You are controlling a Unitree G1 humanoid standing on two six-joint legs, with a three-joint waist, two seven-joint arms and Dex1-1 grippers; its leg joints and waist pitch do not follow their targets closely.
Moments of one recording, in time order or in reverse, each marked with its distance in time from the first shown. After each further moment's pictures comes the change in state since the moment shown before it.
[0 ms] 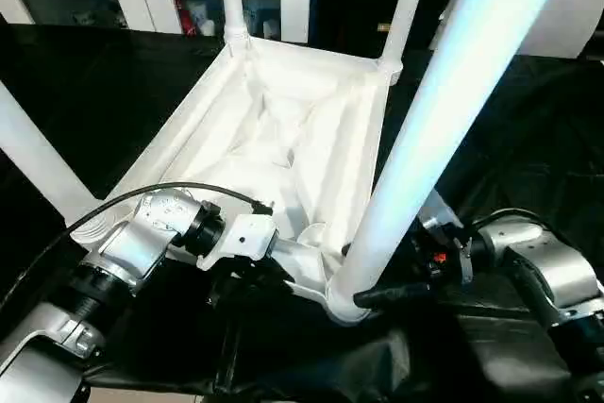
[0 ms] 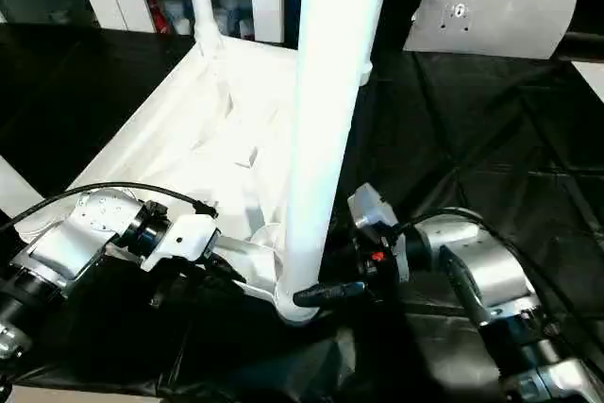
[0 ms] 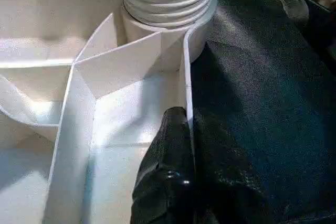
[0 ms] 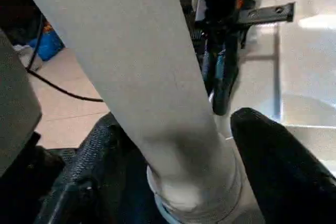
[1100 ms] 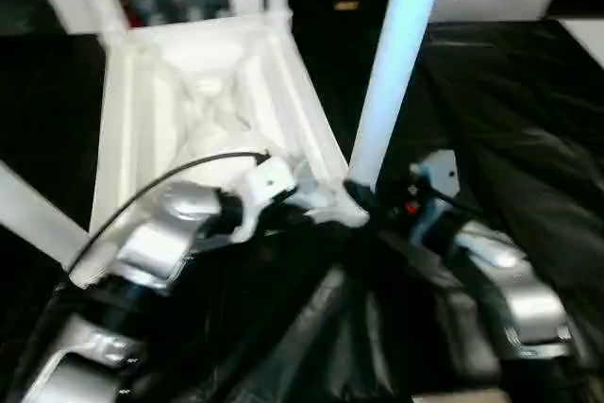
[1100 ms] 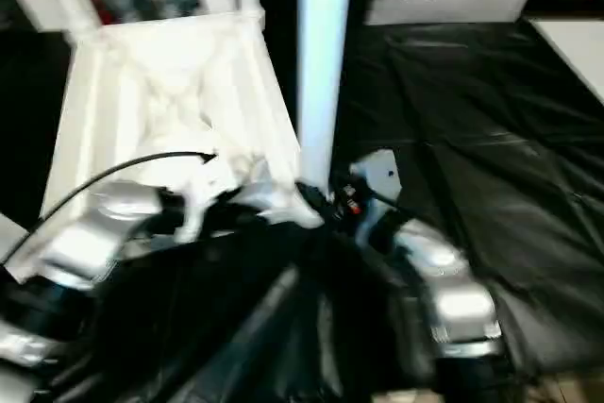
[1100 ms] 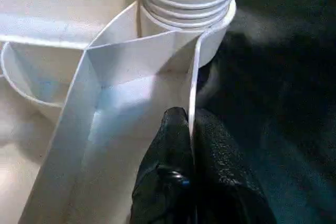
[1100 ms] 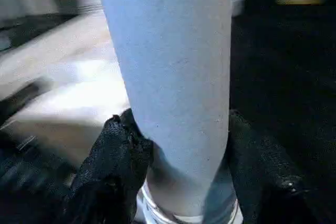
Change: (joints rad) left arm 0.013 -0.289 0.184 -0.188 0.108 0.661 0.646; right arm 0.113 0.475 -0.228 -0.181 -0.278 0.019 -1.110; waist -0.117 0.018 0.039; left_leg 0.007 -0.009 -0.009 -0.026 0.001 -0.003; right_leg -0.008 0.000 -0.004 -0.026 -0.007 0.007
